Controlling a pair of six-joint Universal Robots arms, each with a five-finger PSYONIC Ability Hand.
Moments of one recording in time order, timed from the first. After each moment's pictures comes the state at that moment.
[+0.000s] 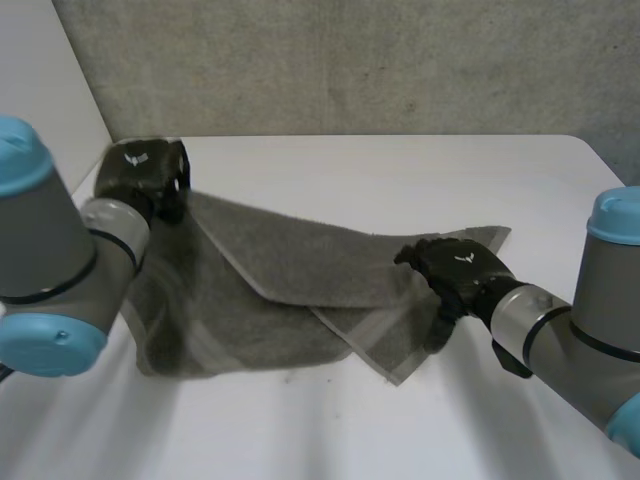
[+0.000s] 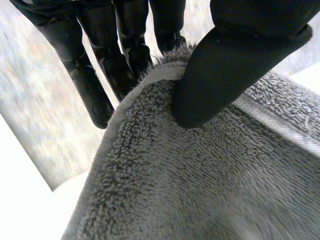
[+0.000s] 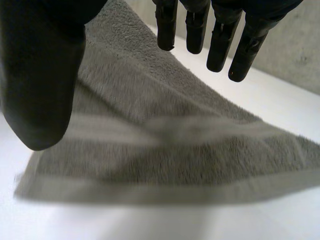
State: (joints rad) left arm 4.31 -1.85 -1.49 3.28 -1.71 3.26; right arm 1.97 -1.24 1.65 0.02 1.33 2.98; left_hand 1.20 1.22 1.22 1.22 1.03; right_hand 0.23 0.26 0.25 0.26 0.06
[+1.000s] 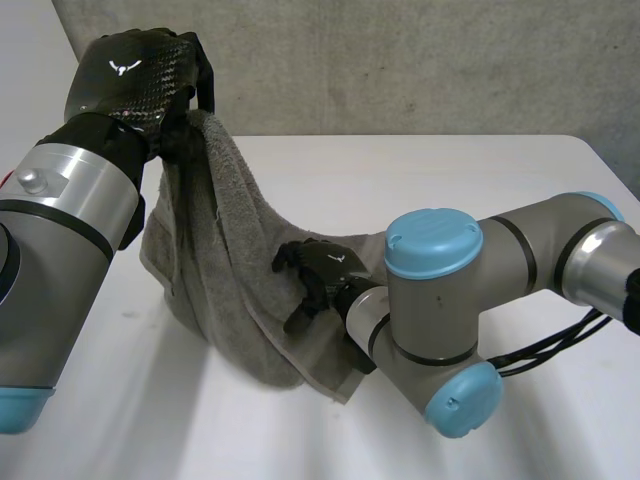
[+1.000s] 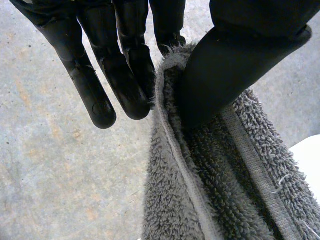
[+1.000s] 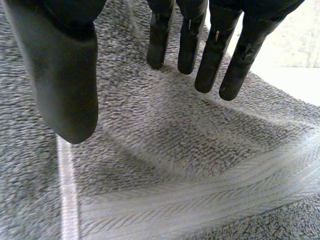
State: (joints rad) left arm 4.15 -1.59 -1.49 3.26 -1.71 3.26; right arm 2.33 -0.85 1.18 -0.01 1.47 3.44; left_hand 1.20 1.22 1.22 1.22 1.03; right_hand 0.49 0.48 0.49 0.49 0.32
